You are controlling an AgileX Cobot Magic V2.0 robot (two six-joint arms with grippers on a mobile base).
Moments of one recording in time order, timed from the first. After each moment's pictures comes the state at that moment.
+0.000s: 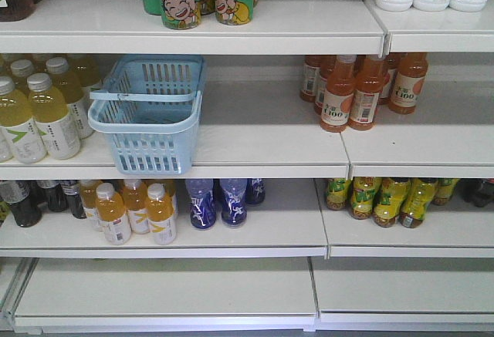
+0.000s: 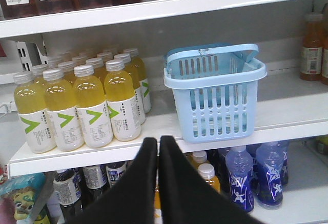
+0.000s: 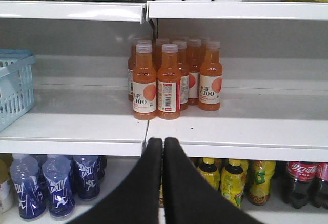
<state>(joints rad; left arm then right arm) 0.00 -0.01 0.03 0.11 0.08 -0.07 0.00 -0.01 0.03 0.05 0.09 -0.06</state>
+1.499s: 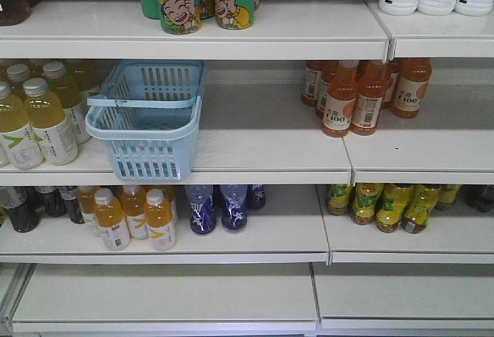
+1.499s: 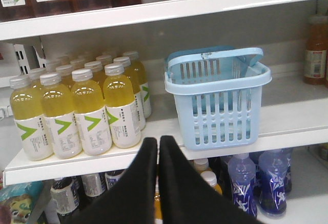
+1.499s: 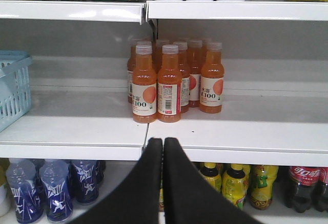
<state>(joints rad) 0.00 -0.01 0.03 0.11 0.06 -0.07 0.00 -0.01 0.03 0.05 0.09 -0.06</state>
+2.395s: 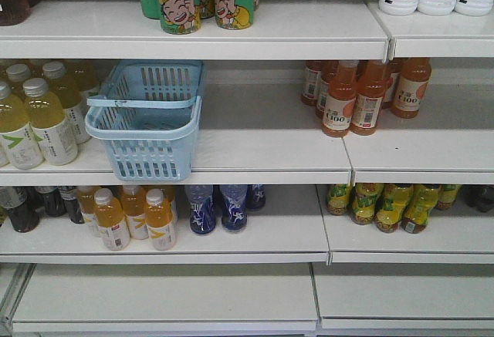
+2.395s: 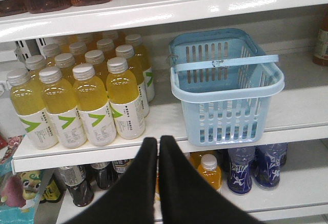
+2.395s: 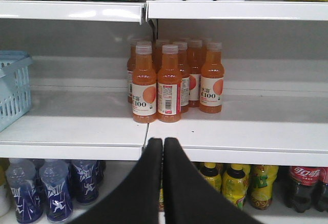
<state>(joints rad) 0.00 0.54 -0.45 0.11 0.24 -0.08 0.00 -0.01 0.03 0.05 0.09 -0.06</state>
